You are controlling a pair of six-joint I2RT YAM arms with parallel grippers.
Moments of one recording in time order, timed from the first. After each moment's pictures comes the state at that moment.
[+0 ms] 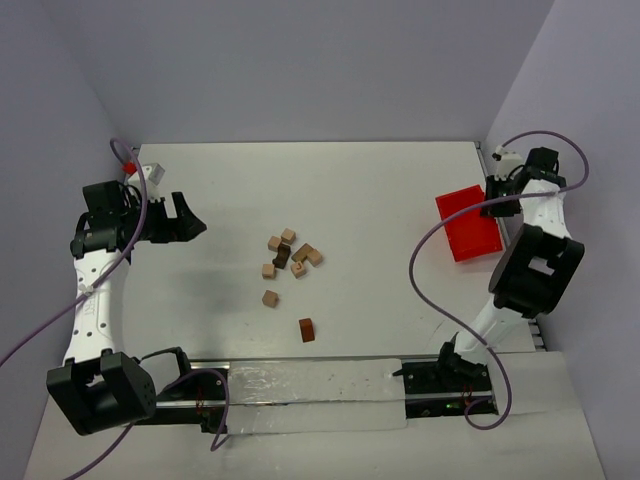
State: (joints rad) left arm 0.22 1.13 1.04 -0.67 0.61 0.05; right arm -0.45 1.74 1.43 -0.74 -0.35 -0.42
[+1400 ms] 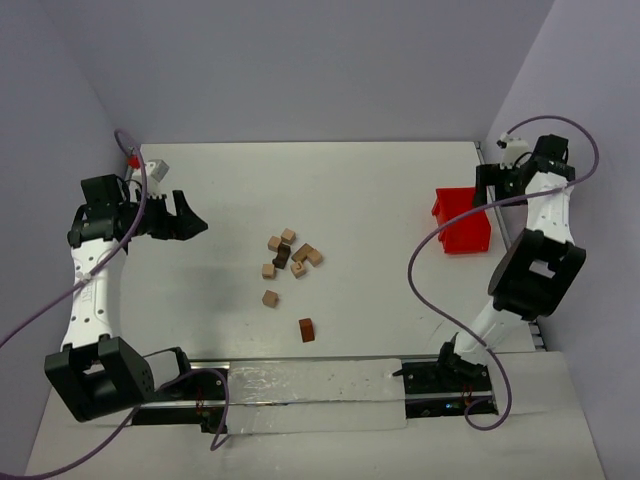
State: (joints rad) left arm 0.24 1.19 1.09 -0.70 0.72 0.15; right arm -0.47 1.77 1.55 -0.82 -0.37 -0.46
